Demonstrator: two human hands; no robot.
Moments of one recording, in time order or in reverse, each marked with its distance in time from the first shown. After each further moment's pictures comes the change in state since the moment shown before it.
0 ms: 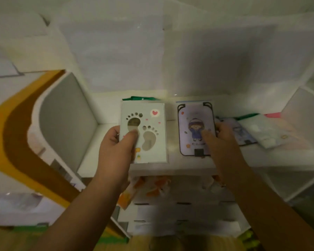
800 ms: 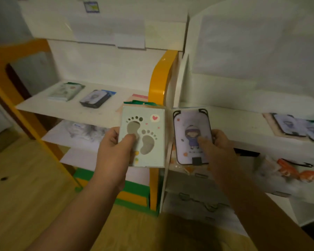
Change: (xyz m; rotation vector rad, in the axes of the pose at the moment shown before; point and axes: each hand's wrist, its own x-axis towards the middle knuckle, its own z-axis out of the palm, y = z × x) left_hand -0.106 0.009 -0.340 -0.068 0.183 0.038; right_hand -0.252 -0.039 0.226 0.069 -0.355 0.052
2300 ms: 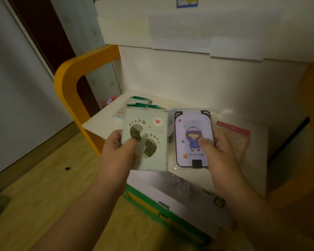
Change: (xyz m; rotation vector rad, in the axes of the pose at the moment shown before) left_hand 0.256 0.038 -0.187 0.145 0.283 -0.027; right_hand 0.198 0.003 0.316 0.091 -0.195 0.061
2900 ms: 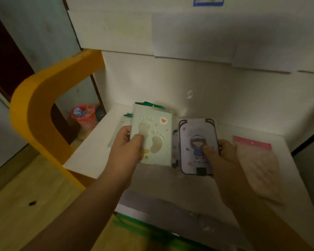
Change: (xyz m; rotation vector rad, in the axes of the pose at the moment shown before) left_hand 0.194 -0.005 -0.014 0.040 -0.278 -0.083; right_hand 0.079 0.011 0.099 -0.091 0.238 0.005
